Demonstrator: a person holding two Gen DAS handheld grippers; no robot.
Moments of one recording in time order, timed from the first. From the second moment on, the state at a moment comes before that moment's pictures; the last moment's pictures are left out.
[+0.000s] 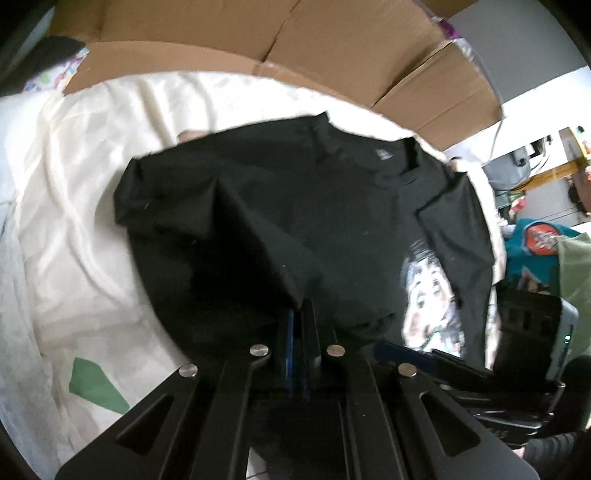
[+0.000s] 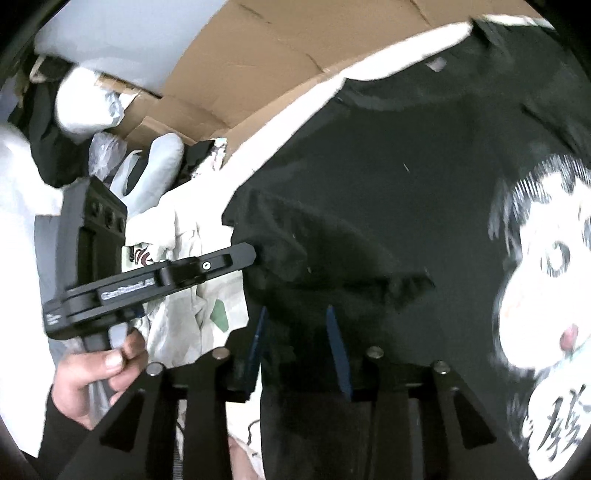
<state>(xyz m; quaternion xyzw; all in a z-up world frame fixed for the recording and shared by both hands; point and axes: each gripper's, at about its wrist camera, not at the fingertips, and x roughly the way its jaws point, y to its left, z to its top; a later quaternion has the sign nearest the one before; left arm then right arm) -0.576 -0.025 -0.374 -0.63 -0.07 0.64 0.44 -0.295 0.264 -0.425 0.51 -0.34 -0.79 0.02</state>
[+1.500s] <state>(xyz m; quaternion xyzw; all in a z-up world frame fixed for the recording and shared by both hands) -0.667 0.080 -0.399 -0.67 -0.09 0.52 0.53 -0.392 0.323 -0.470 0.49 -0.34 -0.80 -0.10</state>
